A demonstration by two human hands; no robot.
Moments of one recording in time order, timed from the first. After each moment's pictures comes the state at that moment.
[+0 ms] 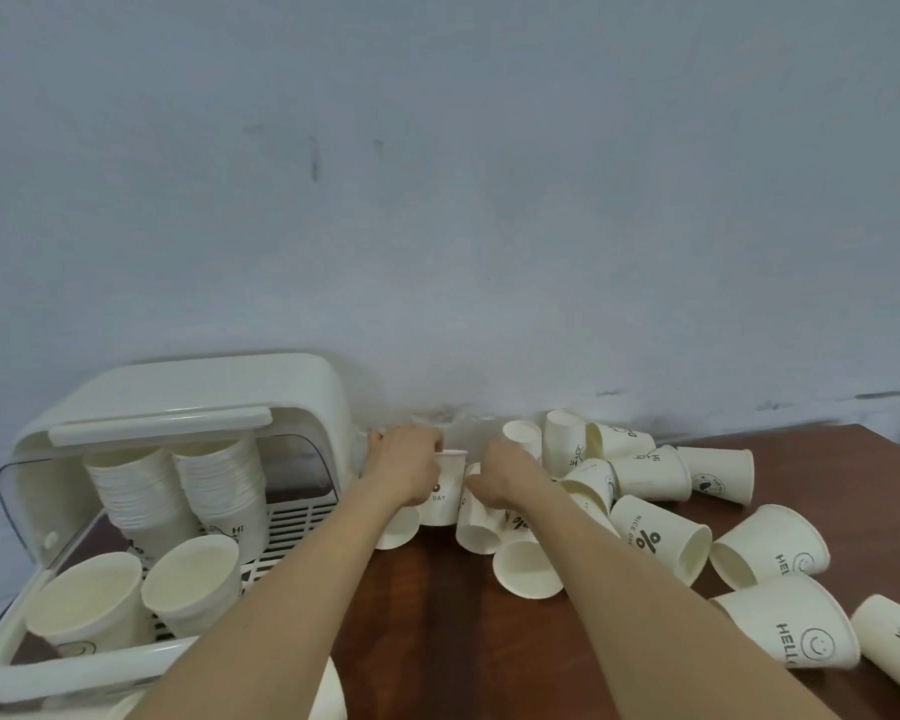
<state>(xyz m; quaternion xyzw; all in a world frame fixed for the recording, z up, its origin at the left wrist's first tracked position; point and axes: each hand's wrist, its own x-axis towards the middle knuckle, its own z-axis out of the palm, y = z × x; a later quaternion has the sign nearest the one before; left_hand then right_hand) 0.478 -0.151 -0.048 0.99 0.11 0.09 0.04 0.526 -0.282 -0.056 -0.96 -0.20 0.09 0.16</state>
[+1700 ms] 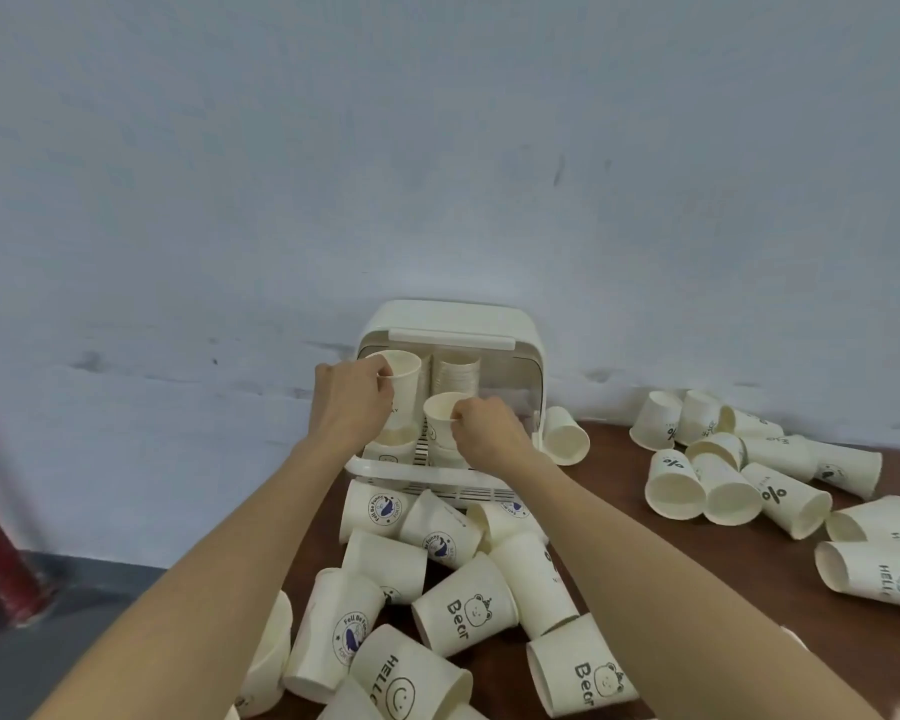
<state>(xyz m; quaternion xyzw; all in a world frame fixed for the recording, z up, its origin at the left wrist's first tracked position) 0.194 0.006 0.007 0.90 0.26 0.32 0.11 0.301 -0.137 -0.017 -0.90 -0.40 -0.03 0.17</state>
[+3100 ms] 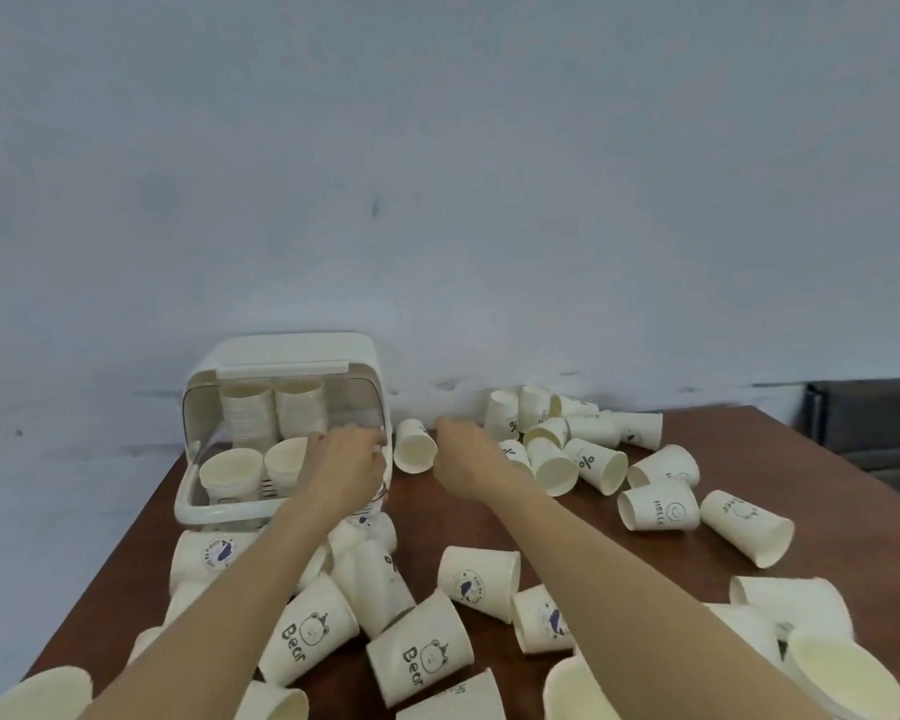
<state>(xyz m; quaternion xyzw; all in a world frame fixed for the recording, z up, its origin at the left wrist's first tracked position) 0.251 -0.146 -0.006 0.97 0.13 0.17 0.06 0.314 -0.302 0.015 -0.94 -0.32 -0.04 0.15</state>
